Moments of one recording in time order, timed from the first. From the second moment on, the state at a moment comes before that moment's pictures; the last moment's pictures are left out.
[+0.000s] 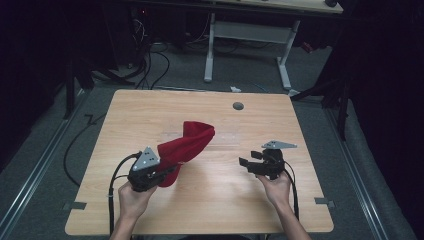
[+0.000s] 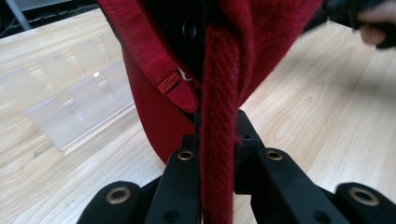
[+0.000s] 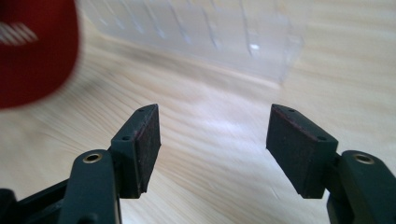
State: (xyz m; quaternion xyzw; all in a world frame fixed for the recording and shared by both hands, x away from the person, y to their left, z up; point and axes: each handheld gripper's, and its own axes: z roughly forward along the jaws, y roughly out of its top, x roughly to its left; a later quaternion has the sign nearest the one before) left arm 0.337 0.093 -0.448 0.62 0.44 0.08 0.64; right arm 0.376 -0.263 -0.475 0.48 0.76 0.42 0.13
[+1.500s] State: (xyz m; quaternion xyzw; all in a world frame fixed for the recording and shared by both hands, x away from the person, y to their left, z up) left arm 0.397 0.124 -0.401 0.55 0.48 0.10 0.68; right arm 0.378 -0.274 -0.531 0.51 0.77 0.32 0.23
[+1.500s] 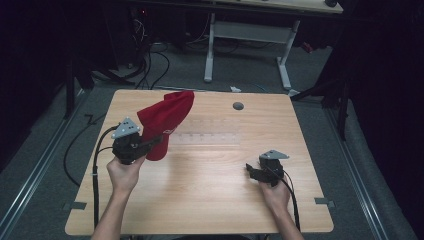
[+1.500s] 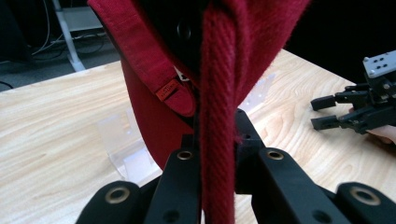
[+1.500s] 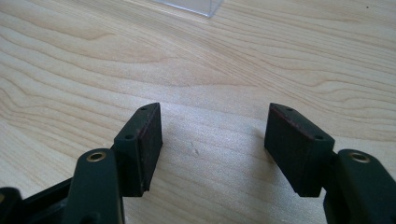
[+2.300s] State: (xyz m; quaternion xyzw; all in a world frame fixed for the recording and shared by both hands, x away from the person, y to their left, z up) left arm 0.452 0.118 -0.394 0.53 0.48 0.11 0.69; right arm 0.377 -0.274 -0.531 0.51 0.77 0.32 0.23
